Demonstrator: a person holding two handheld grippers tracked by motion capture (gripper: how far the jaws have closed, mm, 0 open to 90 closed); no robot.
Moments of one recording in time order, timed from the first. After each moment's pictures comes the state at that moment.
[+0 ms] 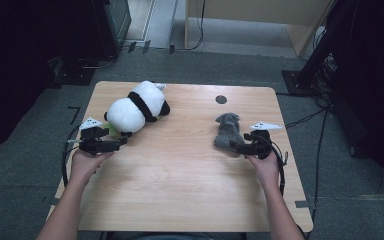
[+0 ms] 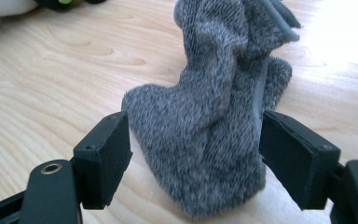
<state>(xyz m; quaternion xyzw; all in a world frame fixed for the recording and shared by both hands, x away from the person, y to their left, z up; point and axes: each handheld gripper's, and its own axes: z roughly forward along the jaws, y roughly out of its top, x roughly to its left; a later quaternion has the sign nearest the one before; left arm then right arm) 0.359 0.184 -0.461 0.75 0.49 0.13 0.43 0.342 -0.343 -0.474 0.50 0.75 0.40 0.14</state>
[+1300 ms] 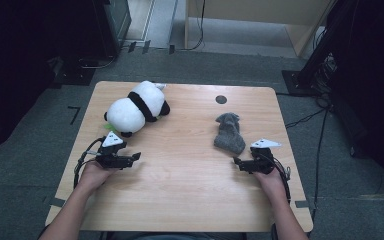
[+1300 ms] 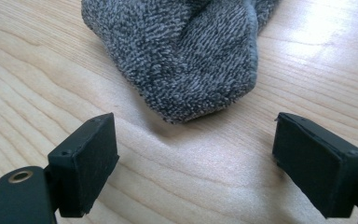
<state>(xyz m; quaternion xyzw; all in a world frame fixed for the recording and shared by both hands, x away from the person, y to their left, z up) 0.343 0.148 -0.499 0.82 0.40 0.14 0.38 0.316 -0.356 -0.521 0.50 0.77 0.36 0.17</state>
